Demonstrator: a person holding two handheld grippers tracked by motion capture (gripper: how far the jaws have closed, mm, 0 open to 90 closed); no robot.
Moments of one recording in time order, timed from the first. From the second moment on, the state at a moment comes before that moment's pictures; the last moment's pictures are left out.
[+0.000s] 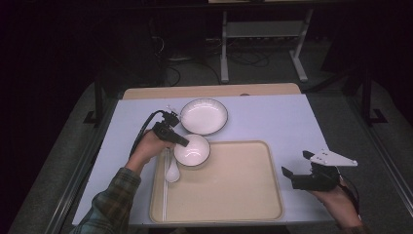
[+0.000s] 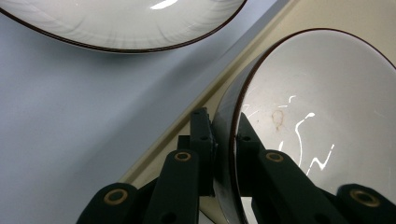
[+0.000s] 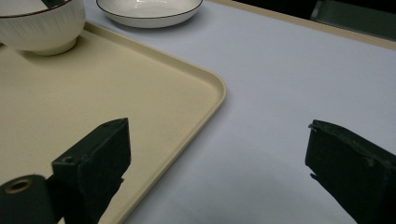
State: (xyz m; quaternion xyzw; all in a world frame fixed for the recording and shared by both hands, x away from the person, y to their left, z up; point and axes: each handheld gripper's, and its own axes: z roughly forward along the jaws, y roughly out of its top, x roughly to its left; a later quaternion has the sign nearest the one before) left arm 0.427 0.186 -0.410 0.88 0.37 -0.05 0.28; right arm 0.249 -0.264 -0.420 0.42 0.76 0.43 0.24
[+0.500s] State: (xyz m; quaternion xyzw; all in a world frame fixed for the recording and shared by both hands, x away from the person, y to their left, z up) left arm 0.435 0.192 -0.383 0.87 0.37 -0.02 0.32; right arm 0.249 -0.264 -0.421 0.42 0.76 0.43 0.24
